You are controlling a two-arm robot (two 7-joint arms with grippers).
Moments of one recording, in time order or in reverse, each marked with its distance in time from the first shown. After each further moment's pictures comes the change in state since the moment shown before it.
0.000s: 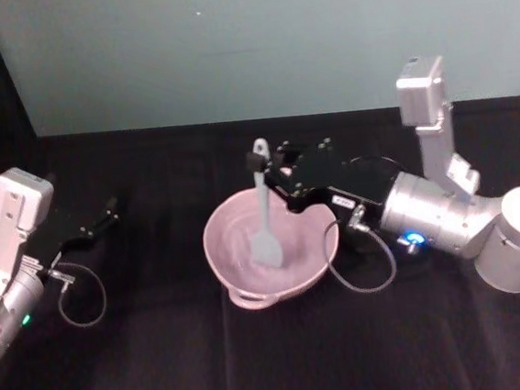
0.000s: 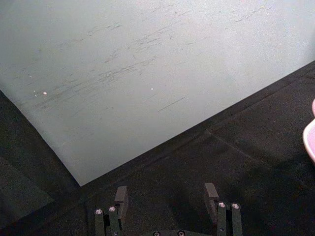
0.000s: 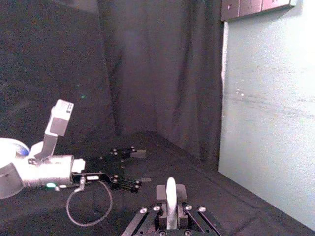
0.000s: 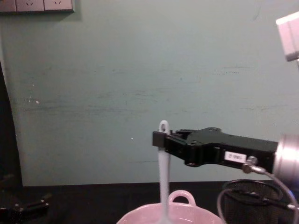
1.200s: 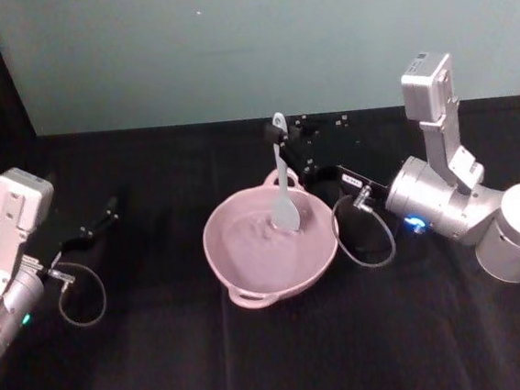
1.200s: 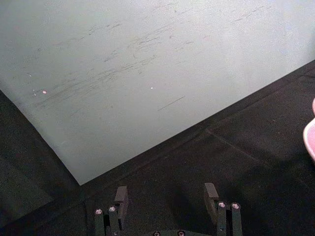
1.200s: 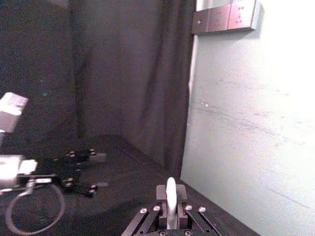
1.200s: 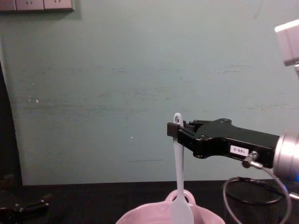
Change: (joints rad) left arm 0.000 0.000 0.000 0.000 0.000 0.000 0.000; right arm 0.017 -0.055 0.050 0.084 -0.124 -0.109 -0.070
